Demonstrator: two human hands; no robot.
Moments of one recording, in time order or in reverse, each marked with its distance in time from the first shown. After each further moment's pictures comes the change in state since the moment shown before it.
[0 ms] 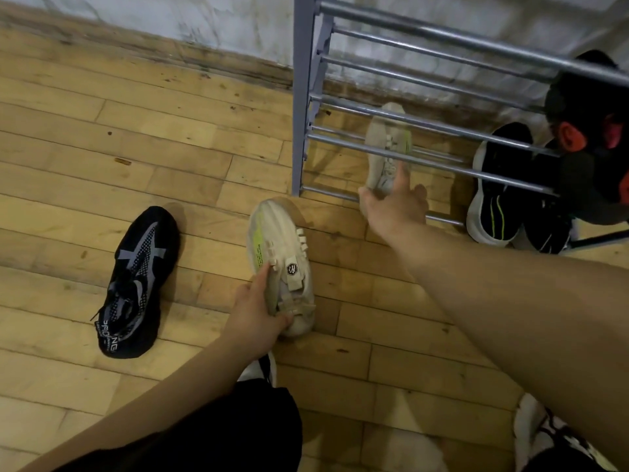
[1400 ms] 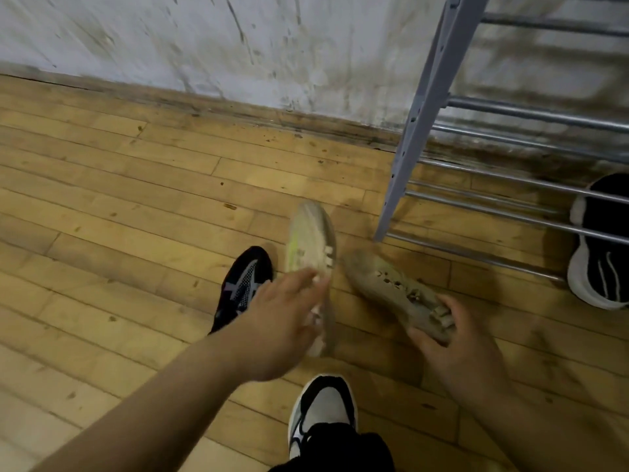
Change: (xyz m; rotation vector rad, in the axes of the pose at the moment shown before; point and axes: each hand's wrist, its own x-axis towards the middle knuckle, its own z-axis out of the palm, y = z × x) left_hand -0.065 0.044 -0.162 0.652 -0.109 0.366; right_hand -0.135 0.040 0.029 0.081 -0.168 -0.216
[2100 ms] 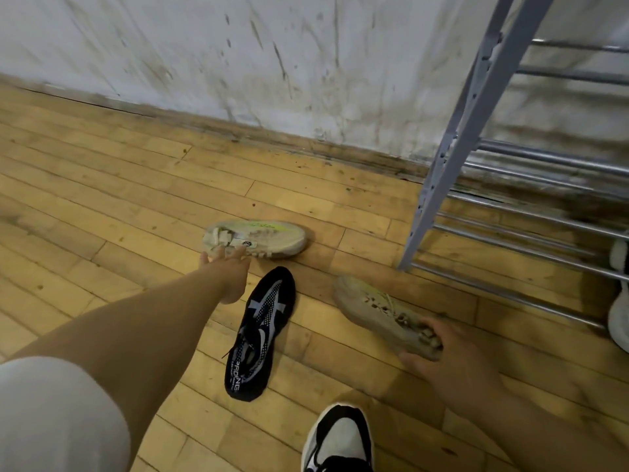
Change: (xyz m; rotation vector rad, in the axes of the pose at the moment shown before) left_hand 0.102 -0.198 -0.022 0.411 -0.120 -0.543; right_hand 0.032 -0.030 0.014 -0.113 -0.240 -0.106
